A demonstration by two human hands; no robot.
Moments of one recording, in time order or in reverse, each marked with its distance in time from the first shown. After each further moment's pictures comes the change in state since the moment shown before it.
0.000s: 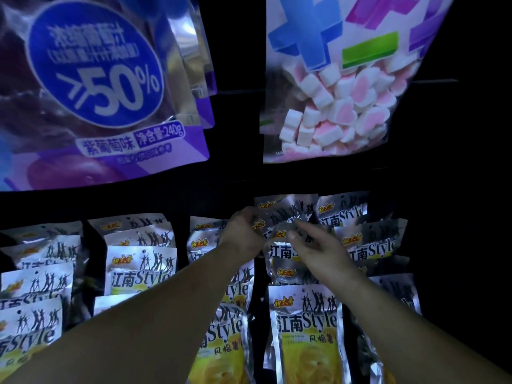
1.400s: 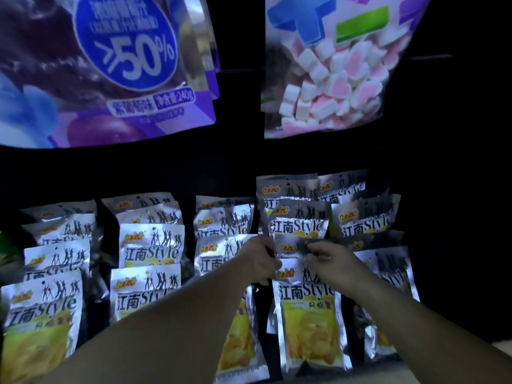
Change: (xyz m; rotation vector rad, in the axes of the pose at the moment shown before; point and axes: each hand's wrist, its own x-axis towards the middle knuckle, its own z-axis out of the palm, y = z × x) left_hand -0.071 -0.002 0.041 -0.469 -0.276 -0.507; right_hand -0.032 0.045 -0.012 -0.258 -0.154 0.129
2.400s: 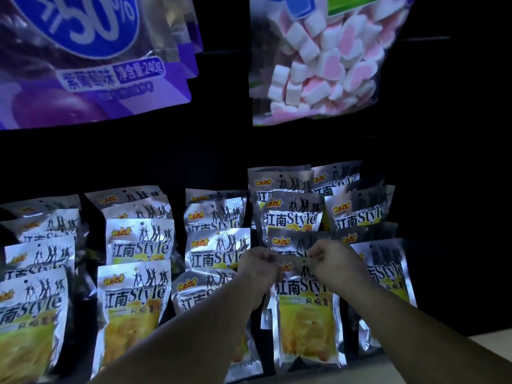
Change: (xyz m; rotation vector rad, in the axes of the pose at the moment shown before) left_hand -0.014 -0.031 0.031 -0.155 0.092 0.022; right_hand 0.014 0.029 0.013 -0.296 0.234 0.010
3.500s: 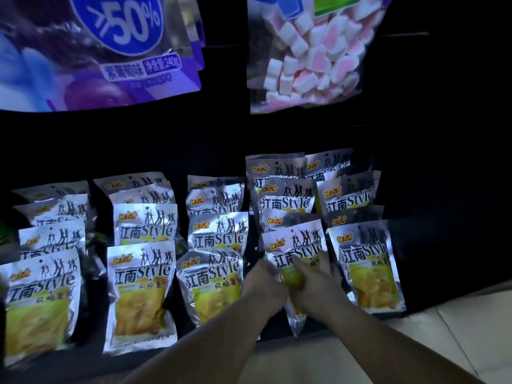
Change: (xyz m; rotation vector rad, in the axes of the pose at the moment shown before) left_hand -0.051 -0.048 0.015 0.457 0.062 0.031; right_hand -0.077 0.007 0.039 -0.084 -0.247 0.080
